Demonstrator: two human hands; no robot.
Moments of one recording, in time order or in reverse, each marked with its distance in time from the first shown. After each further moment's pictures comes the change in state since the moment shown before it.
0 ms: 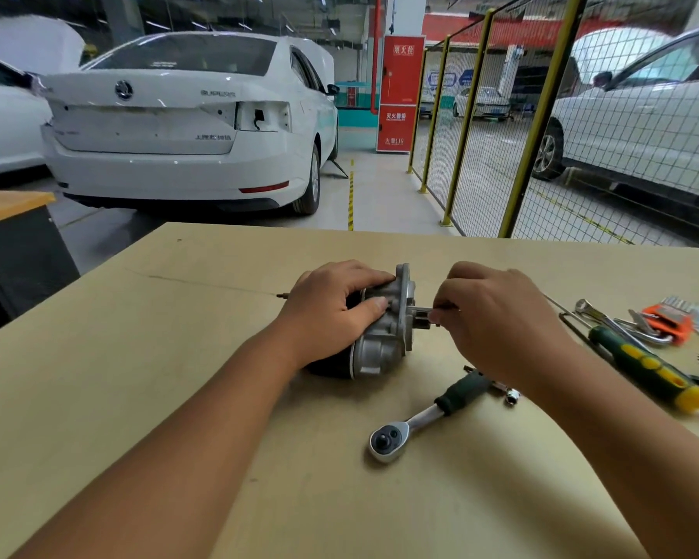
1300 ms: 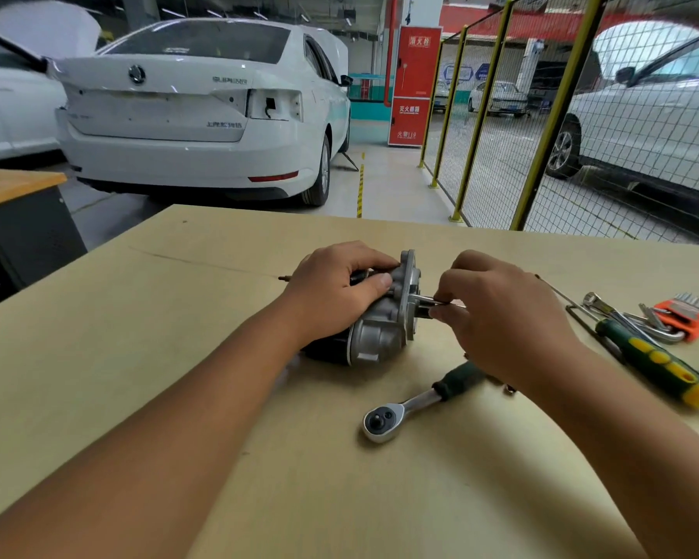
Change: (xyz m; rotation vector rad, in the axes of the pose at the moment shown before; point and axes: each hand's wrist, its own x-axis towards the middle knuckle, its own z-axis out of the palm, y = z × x) left_hand 0.001 0.002 0.006 -0.101 0.048 -0.049; right_hand -0.010 -0.008 -0.004 0.023 0.007 0.025
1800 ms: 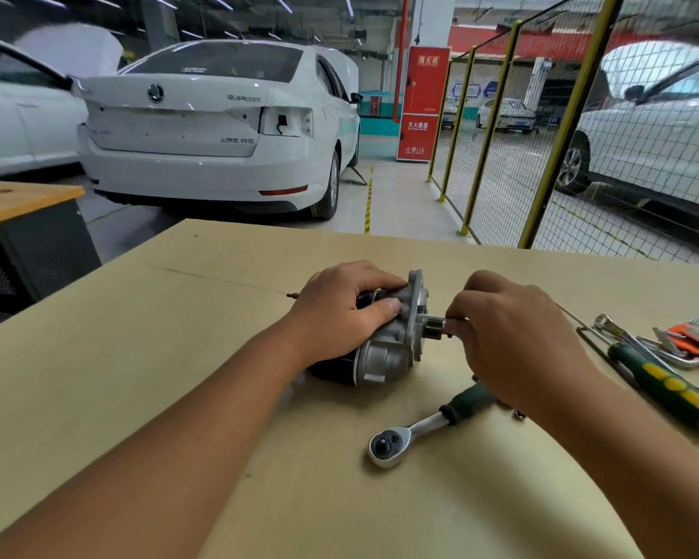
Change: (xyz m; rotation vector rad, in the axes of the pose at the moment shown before) left_hand -0.003 0.002 -0.004 0.045 -0.034 0.013; right_hand 0.002 0.003 0.003 -0.060 0.000 -0.017
